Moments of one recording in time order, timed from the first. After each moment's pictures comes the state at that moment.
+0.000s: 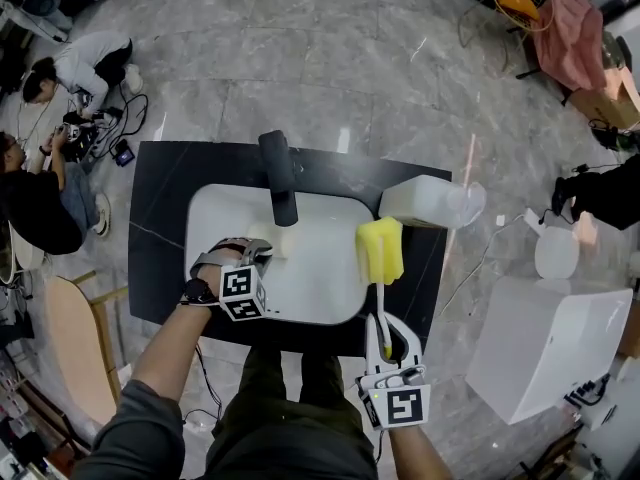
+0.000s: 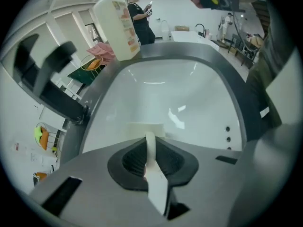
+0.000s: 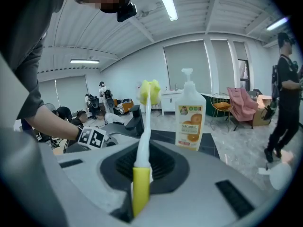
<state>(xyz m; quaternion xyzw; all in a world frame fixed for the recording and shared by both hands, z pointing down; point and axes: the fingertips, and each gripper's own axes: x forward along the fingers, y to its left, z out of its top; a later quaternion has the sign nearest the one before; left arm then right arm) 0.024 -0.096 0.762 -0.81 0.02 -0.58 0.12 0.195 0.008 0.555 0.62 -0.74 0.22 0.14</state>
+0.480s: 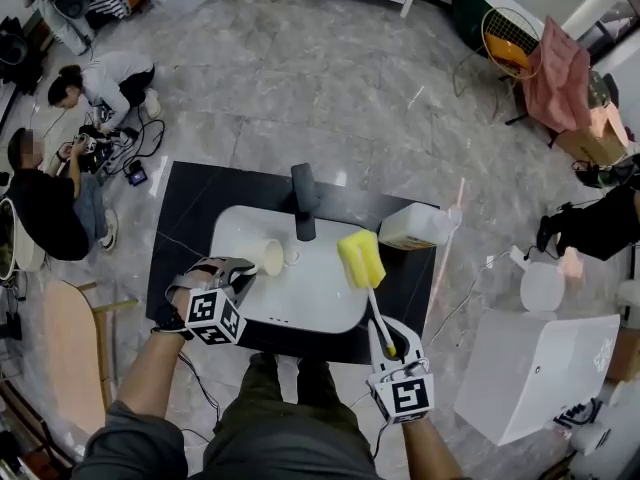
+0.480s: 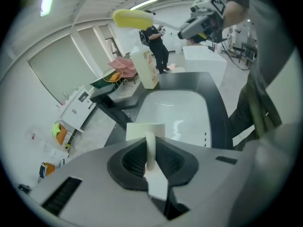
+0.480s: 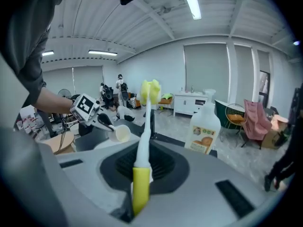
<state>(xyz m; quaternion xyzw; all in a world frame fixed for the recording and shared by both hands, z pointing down) -0.032 -0.097 0.616 -0.84 0.10 -0.51 0.12 0.174 0.010 0.513 0.55 -0.79 0.17 0.21</state>
